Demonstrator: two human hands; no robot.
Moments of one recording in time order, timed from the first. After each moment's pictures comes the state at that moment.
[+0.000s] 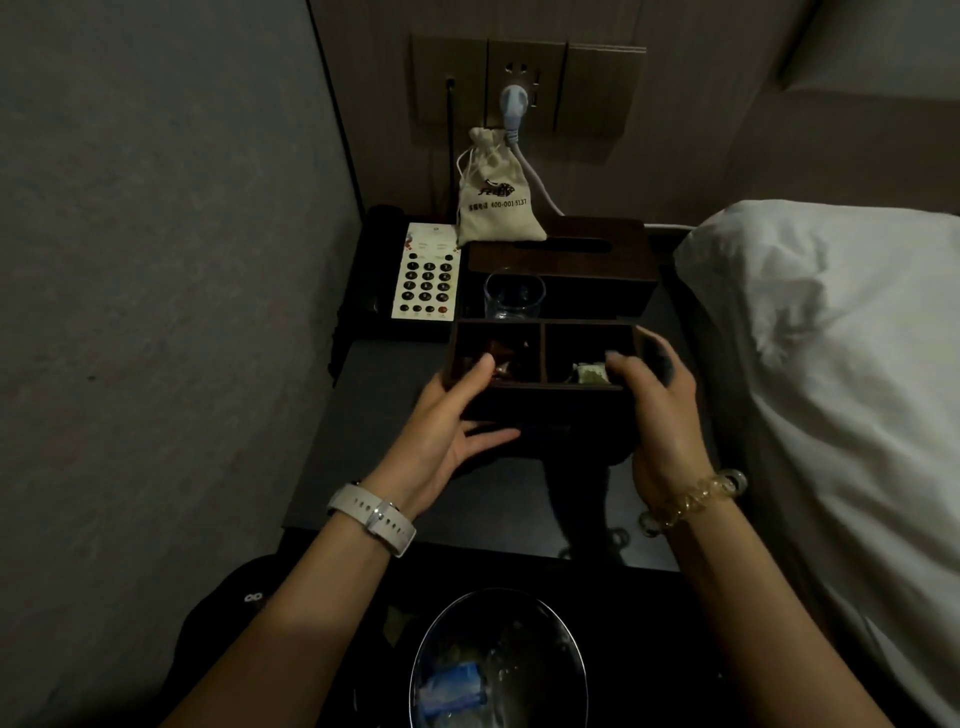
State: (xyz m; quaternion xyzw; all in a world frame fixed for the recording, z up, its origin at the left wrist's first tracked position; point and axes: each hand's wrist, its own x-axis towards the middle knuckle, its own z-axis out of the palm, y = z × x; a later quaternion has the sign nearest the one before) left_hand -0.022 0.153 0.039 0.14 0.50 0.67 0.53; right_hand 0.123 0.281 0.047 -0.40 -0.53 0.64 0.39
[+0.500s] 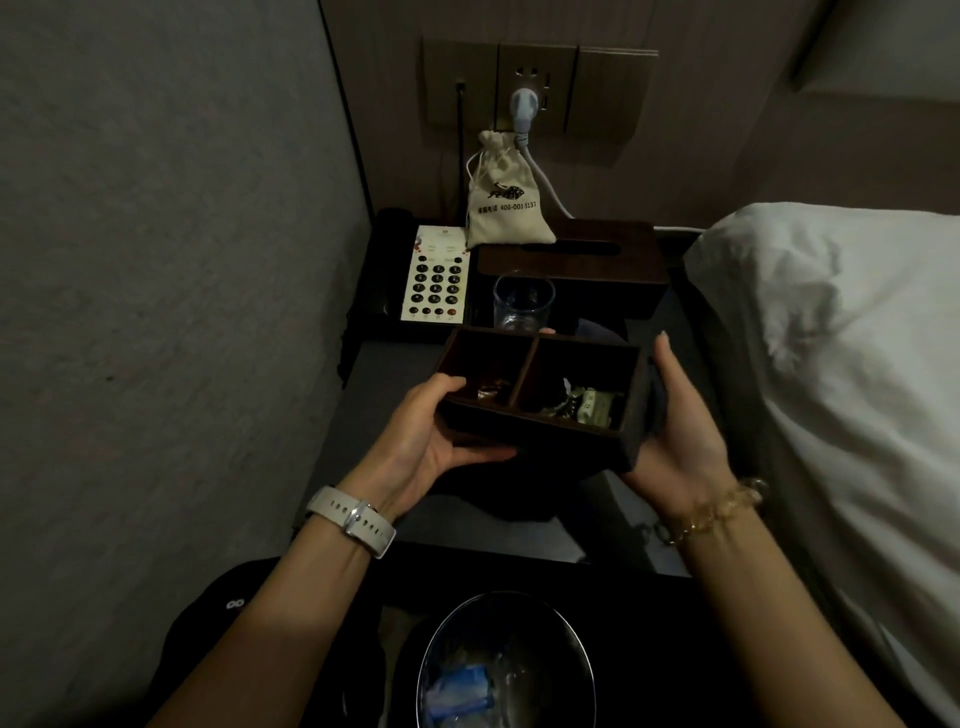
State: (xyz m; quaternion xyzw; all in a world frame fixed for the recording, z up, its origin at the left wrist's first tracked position) left_hand -0.038 0.136 0.039 0.11 0.49 0.68 0.54; right_hand 0.130 0.271 0.057 -0.21 -0.25 0.92 0.22
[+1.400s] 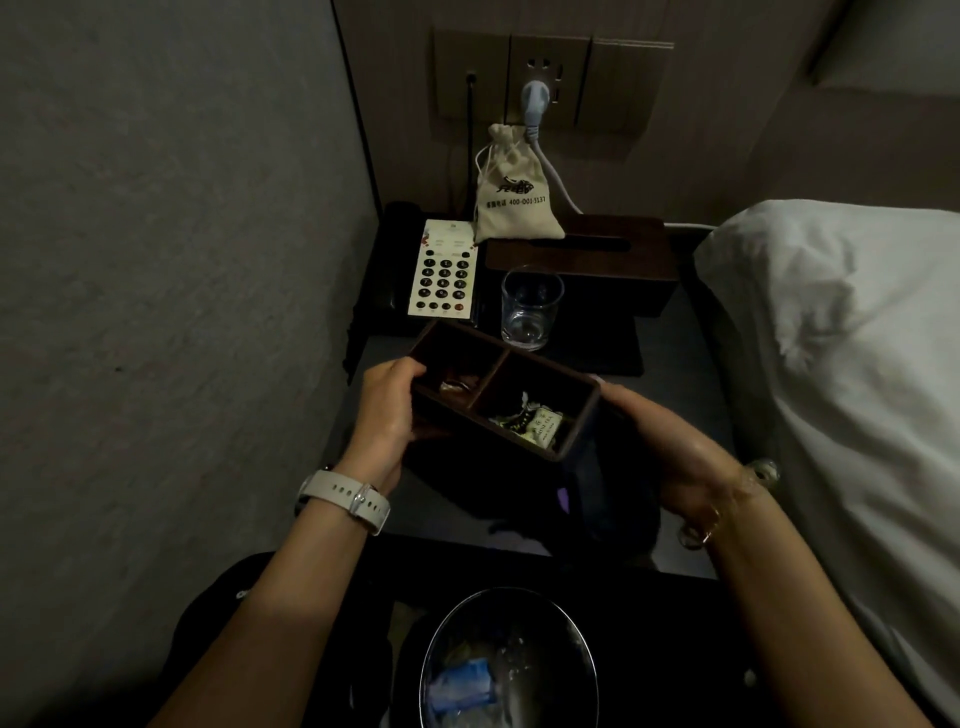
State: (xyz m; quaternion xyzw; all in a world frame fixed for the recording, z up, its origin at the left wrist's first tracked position) left_hand -0.060 0.137 0.035 0.11 0.68 0.65 0.32; right_hand 0.125 0.275 0.049 -0.42 -0.45 0.79 0.02
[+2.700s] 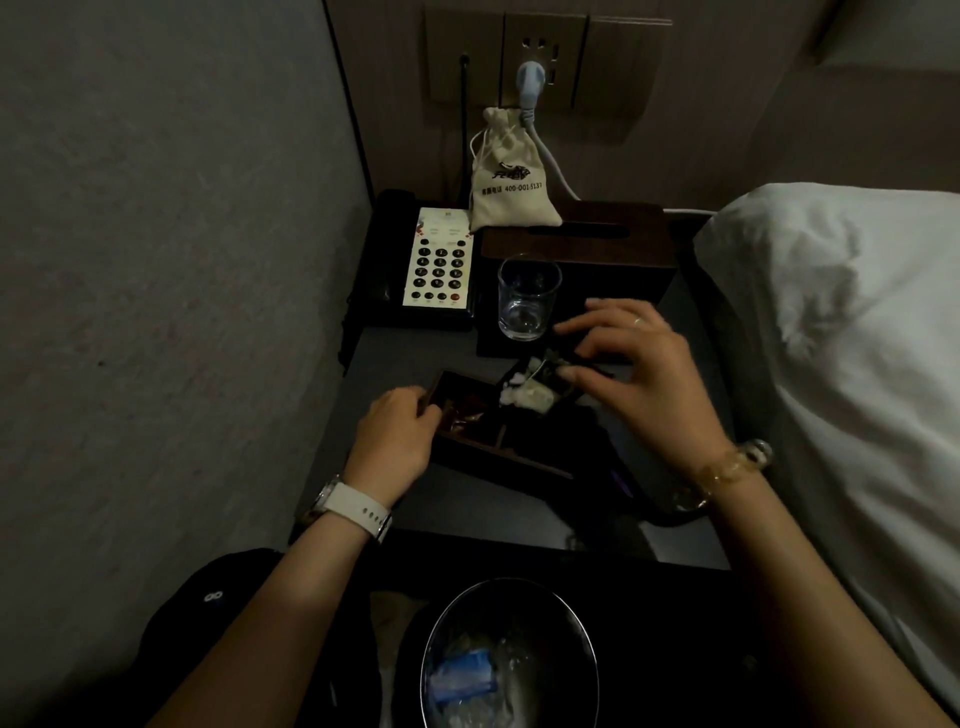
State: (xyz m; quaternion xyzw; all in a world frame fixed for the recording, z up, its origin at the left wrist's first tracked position) left_hand -0.059 0.127 0.007 0.32 0.88 0.29 0.20; right_hand 0.115 0.284 0.066 -0.20 -0.90 0.28 0.27
